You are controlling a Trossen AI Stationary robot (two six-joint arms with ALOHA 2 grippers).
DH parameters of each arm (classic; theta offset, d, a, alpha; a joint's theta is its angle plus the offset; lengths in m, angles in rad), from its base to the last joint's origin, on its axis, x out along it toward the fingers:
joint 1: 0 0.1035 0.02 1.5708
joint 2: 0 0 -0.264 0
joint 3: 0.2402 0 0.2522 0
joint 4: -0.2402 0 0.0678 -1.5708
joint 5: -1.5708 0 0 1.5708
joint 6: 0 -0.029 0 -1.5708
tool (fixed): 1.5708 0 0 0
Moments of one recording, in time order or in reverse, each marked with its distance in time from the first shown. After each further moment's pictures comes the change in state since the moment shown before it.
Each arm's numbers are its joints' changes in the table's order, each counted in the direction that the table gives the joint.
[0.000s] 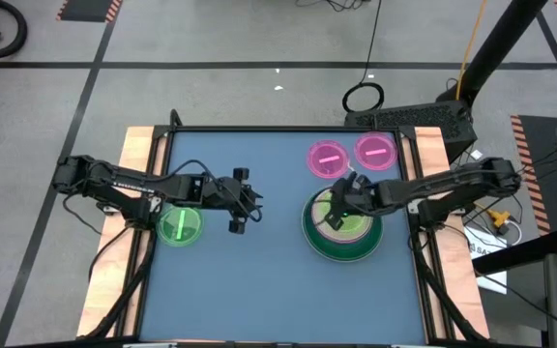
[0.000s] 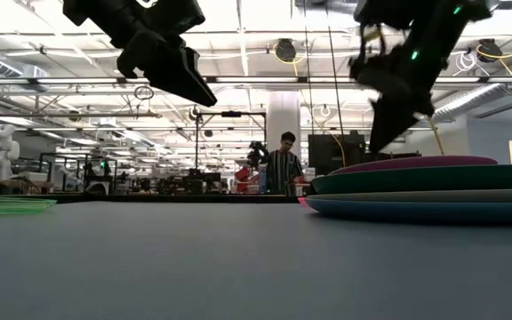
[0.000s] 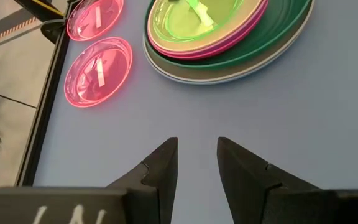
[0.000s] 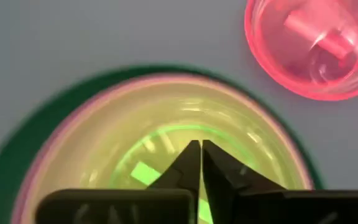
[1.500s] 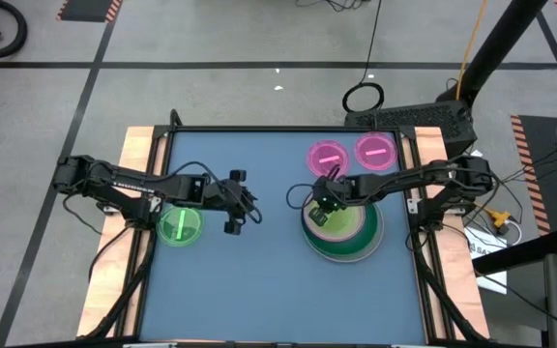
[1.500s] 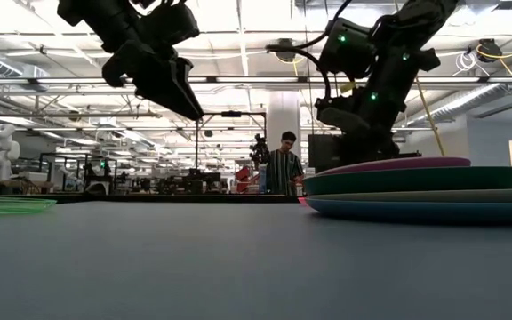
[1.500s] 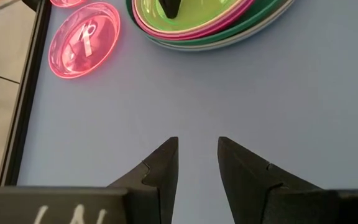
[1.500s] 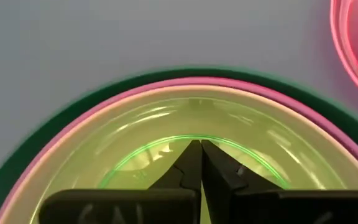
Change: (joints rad) left arm 0.000 0.000 0.000 -0.111 0.001 0.030; right arm -0.163 -0.220 0.000 0.287 0.222 0.125
